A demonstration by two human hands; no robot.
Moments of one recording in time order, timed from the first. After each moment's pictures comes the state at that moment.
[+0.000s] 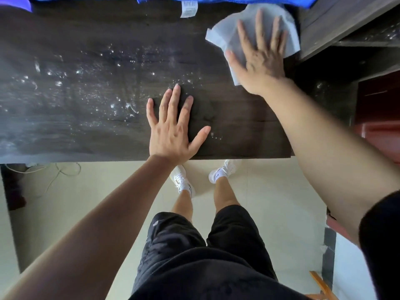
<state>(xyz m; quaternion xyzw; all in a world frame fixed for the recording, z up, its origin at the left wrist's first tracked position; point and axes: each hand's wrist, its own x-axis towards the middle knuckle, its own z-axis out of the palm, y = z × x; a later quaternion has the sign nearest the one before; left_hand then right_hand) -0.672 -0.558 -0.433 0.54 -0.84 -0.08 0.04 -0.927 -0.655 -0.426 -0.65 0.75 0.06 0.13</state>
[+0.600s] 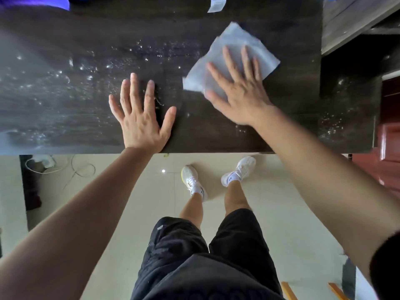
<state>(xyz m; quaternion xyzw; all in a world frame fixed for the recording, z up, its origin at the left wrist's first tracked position) -0.569 -0.581 -0.436 0.65 -0.76 -0.04 0.05 -0.835 -0.603 -0.432 -0.76 0.64 0.05 0.13</state>
